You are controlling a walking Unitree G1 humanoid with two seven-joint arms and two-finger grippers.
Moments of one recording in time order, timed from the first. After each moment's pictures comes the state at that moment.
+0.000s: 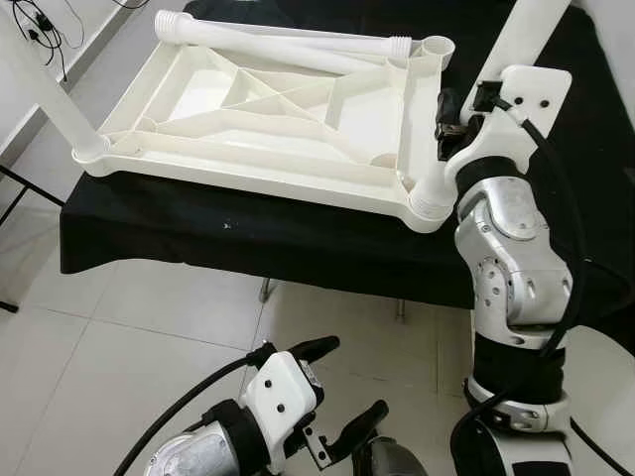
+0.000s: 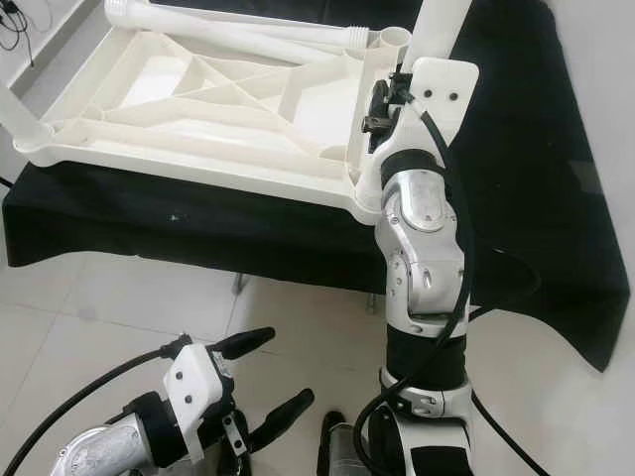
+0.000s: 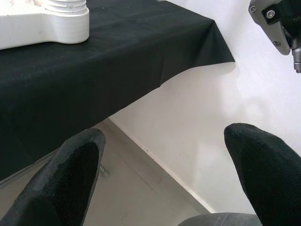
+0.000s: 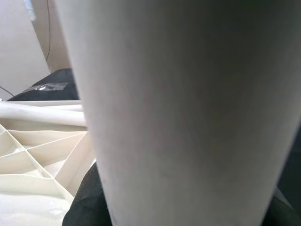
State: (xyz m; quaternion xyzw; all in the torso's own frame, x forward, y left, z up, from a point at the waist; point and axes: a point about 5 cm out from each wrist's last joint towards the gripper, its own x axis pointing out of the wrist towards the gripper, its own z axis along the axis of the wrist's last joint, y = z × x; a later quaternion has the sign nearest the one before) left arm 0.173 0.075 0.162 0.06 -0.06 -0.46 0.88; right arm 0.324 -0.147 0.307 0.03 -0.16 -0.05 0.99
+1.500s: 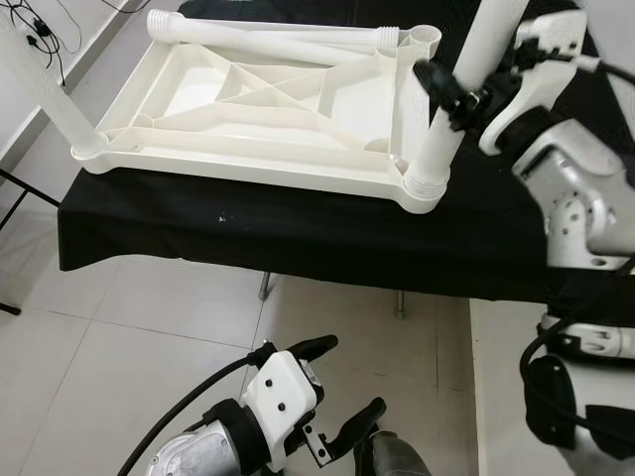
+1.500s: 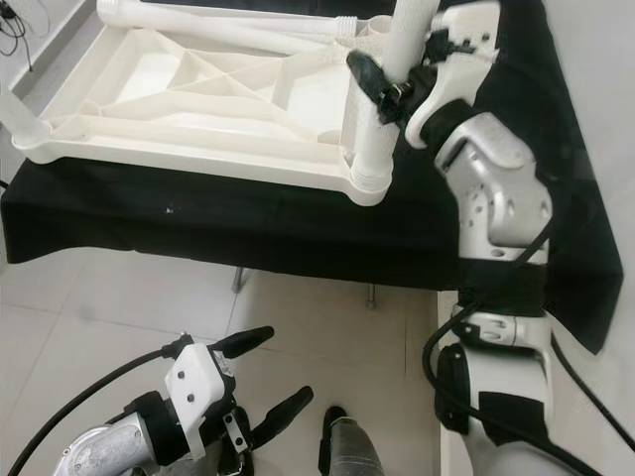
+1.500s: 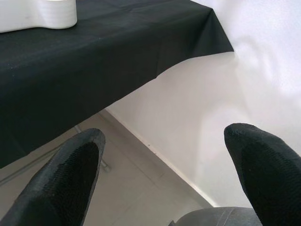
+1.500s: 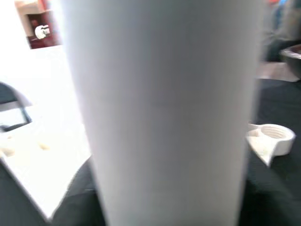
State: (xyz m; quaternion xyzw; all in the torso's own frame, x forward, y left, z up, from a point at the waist) left arm 0.175 0.076 0.158 0.06 -0.06 -0.45 0.89; right arm 0.351 -0.188 0.358 -0.03 -0.20 0.24 0.95
